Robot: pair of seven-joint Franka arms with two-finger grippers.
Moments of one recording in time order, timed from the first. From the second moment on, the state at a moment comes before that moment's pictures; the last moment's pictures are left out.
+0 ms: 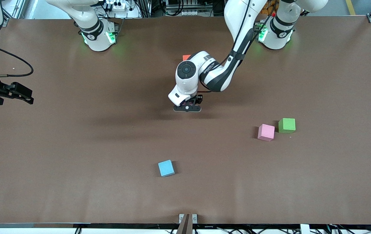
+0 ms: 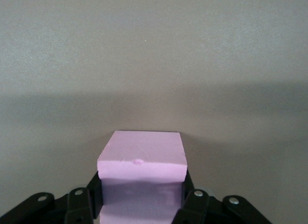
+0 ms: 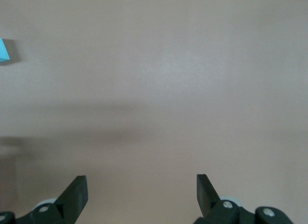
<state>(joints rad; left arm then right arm) -0.91 0.69 0.03 -1.66 -0.08 2.32 -0.80 0.01 0.11 0.00 -1.48 -0.05 1.59 -0.03</state>
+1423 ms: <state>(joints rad) -0.50 0.33 0.03 -1.62 -0.06 2.05 -0.73 0.01 0.11 0.00 -1.48 -0.05 1.59 -0.03</state>
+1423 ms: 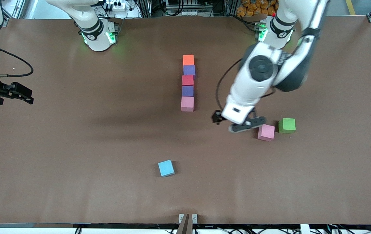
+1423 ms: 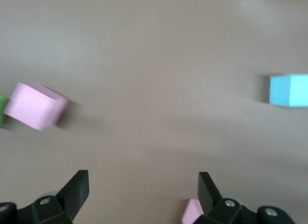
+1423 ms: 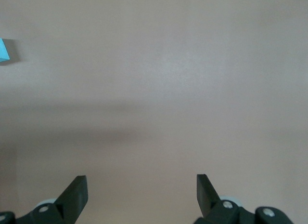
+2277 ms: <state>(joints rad) -0.10 0.02 -0.04 -1.63 -0.01 1.71 -0.38 0.01 0.11 0.00 -1.48 -0.05 1.59 -0.03</state>
